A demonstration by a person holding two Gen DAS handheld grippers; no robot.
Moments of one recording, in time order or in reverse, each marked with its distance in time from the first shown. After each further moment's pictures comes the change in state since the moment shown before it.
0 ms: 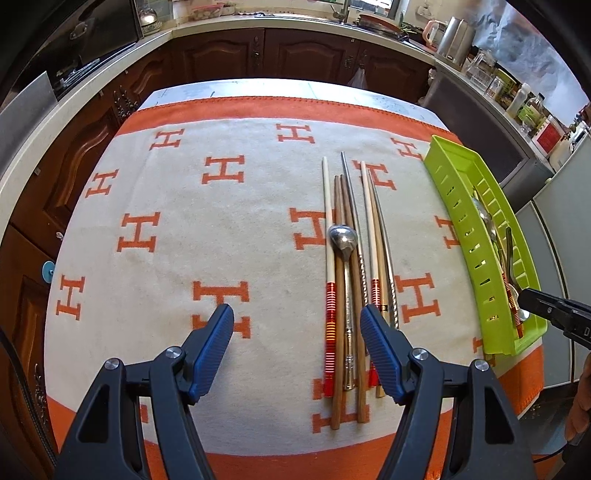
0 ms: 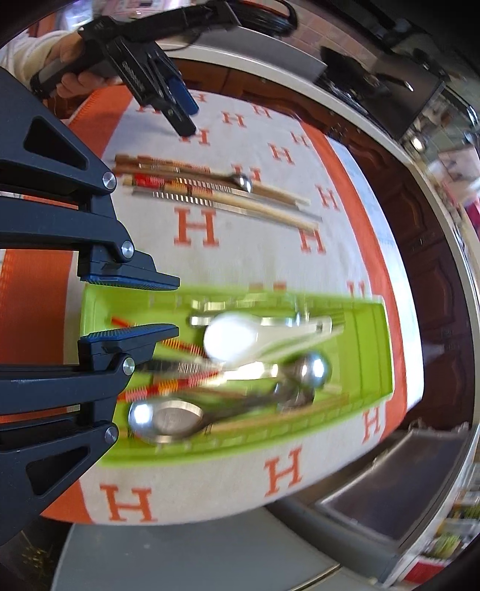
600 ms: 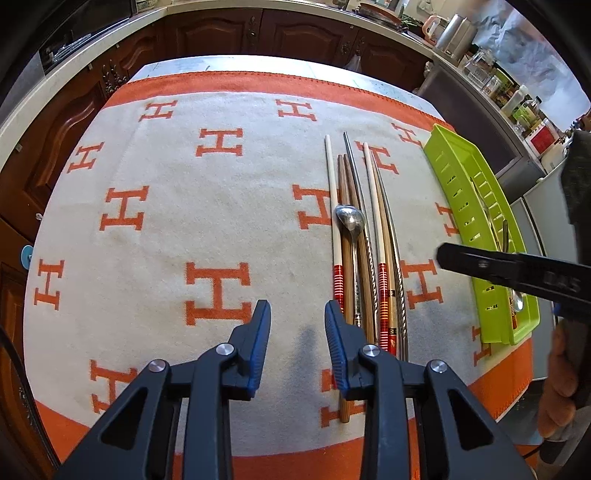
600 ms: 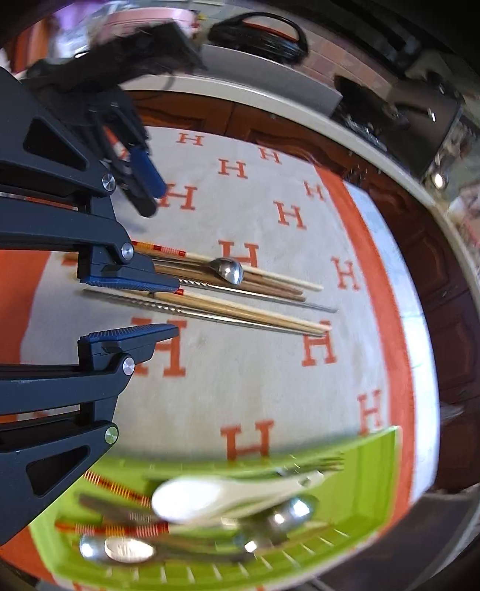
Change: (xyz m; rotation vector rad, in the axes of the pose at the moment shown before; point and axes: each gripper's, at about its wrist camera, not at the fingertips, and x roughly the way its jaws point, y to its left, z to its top) left arm 0.016 0.017 -0.004 -0.026 0.065 -0.090; right arm 0.074 0.085 0.049 0.031 0.115 0.158
